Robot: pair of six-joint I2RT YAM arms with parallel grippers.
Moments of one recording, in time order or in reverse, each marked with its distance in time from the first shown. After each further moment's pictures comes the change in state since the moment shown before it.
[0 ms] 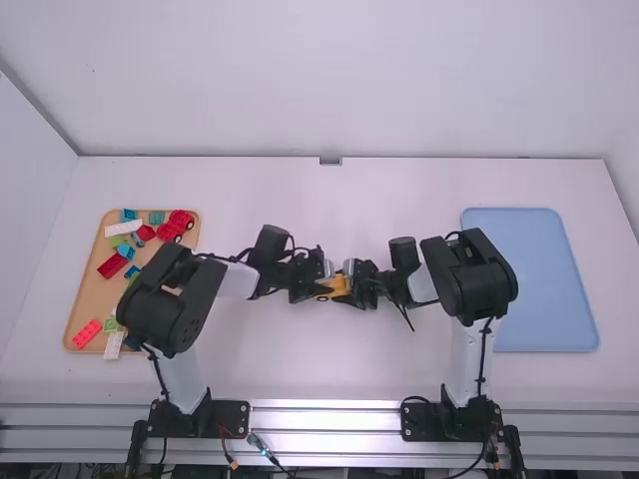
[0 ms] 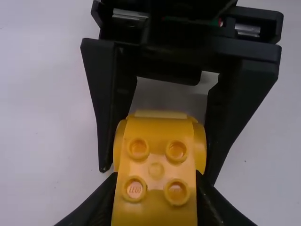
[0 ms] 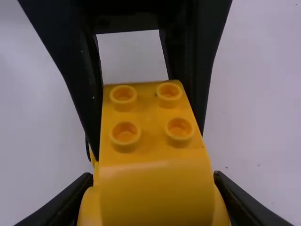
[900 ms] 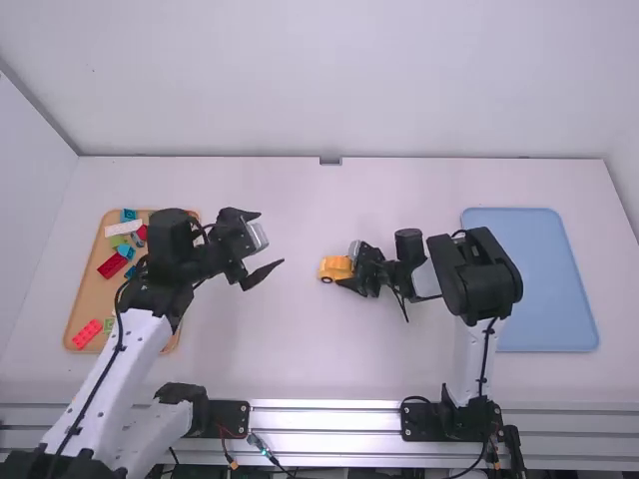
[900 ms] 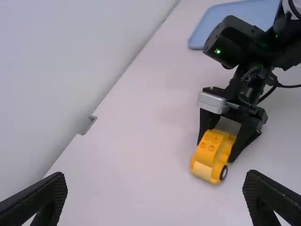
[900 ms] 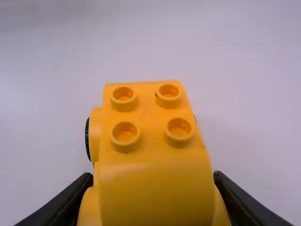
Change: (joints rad) left arm 0.307 -0.874 -0.019 -0.462 -0.036 -0.073; right arm -0.044 -0.018 0.037 0.041 0.106 0.219
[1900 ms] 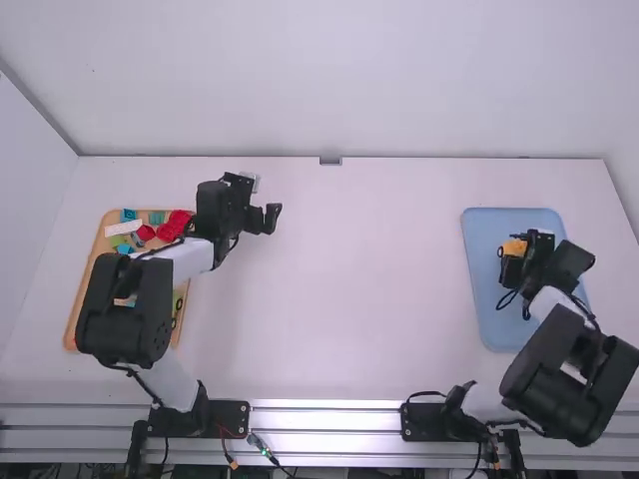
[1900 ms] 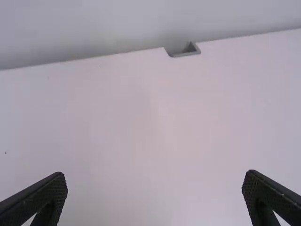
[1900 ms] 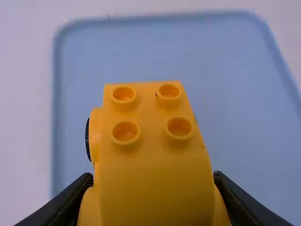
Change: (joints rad) left arm 0.000 0.752 0.173 0.533 -0.418 -0.695; right arm -0.832 -0.556 -0.039 -0.578 0.664 0.278
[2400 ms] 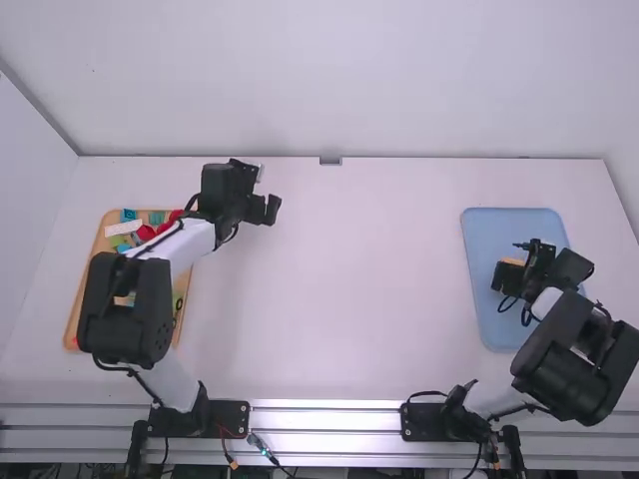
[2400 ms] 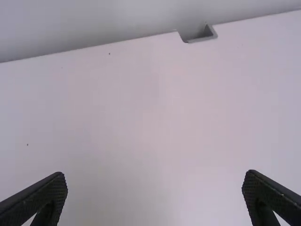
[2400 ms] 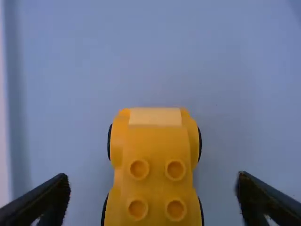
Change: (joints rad) left arm -0.030 0.000 0.171 -0.301 -0.084 0.037; right arm -0.040 0.083 -0.008 0.032 0.002 0.023
